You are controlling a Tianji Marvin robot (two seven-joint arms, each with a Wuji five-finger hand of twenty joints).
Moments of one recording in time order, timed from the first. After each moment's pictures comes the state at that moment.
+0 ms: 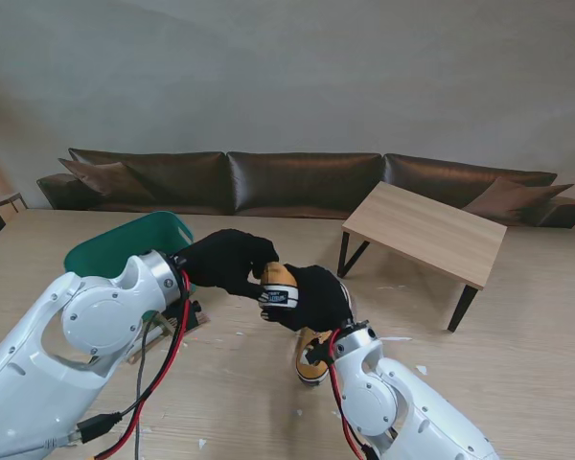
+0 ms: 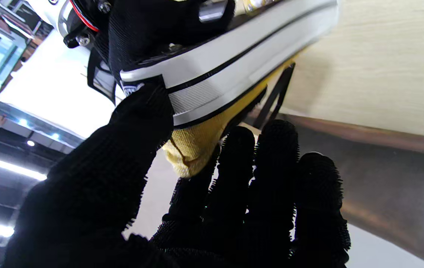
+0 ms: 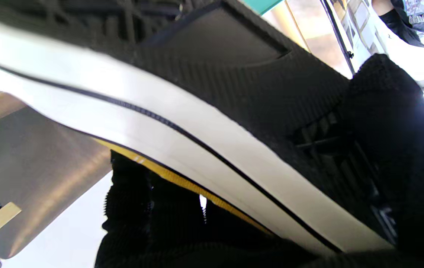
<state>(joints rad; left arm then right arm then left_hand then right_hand) 1.39 -1.03 -1.22 -1.88 0.42 -0.13 -0.44 -1.39 -1.22 0.87 -1.45 -0.60 -0.23 -0.53 0.84 -0.73 0.69 -0.19 0.70 0.25 0.67 0.55 1.06 0.26 0.32 0.98 0.94 0.31 0.80 0.85 0.48 0.36 1.30 0.73 0.37 -0.91 1.11 -0.40 0.85 0.02 0.94 0.35 1.13 0.07 0.56 0.47 1.11 0.20 0.37 0.38 0.53 0.20 1.11 0.27</state>
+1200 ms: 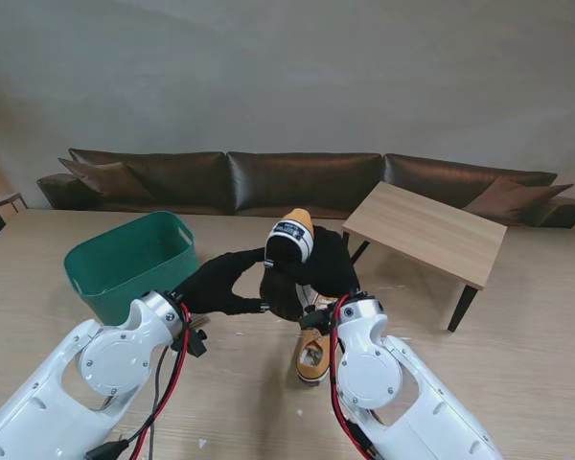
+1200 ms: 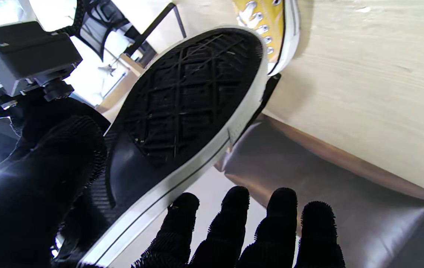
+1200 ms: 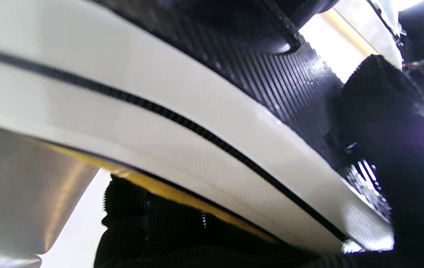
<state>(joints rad) 1.52 -1.06 -1.20 -1.77 0.39 -0.16 -0.19 -1.41 -1.26 0.95 -1.65 -0.29 -0.12 -0.46 0.33 -0.69 1.05 -0.17 0.40 0.14 0.02 0.15 0.50 0.29 0.07 0.32 0.36 0.33 0.14 0.40 0.10 0.30 0.31 0.59 0.39 -0.91 1.11 -0.41 0.91 0.04 1.00 0.43 1.26 0.09 0.57 0.56 1.23 0.21 0.53 0.48 0.60 0.20 1.10 0.24</state>
